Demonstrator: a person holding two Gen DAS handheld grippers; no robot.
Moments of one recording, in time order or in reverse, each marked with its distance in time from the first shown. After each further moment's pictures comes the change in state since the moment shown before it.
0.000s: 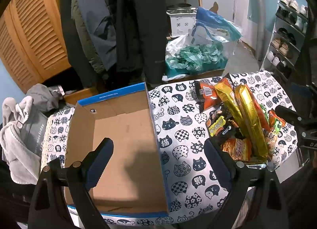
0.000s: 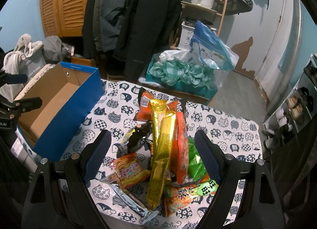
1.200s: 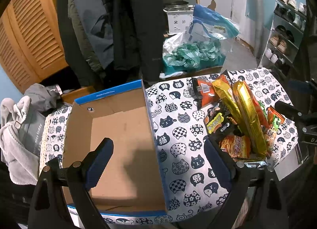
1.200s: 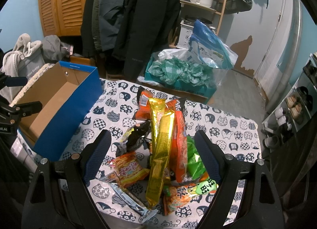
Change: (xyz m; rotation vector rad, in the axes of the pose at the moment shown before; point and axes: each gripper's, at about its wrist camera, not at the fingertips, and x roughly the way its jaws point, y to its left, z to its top) left arm 0.003 -0.006 -0.008 0.012 0.007 -0.011; right arm 0.000 -0.002 -0.001 0.002 0.009 -0.004
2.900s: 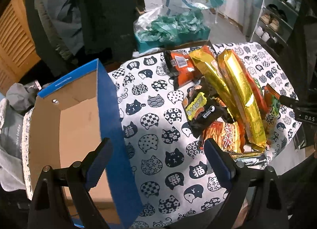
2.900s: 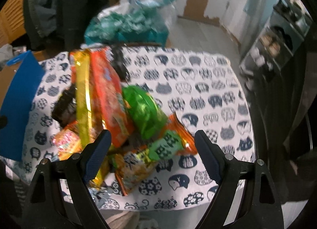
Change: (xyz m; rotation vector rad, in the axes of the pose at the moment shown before) left arm 0.069 -0.054 -0.002 0.077 0.162 -0.076; right arm 0.053 -0.102 -0.082 0.291 0.268 -0.169
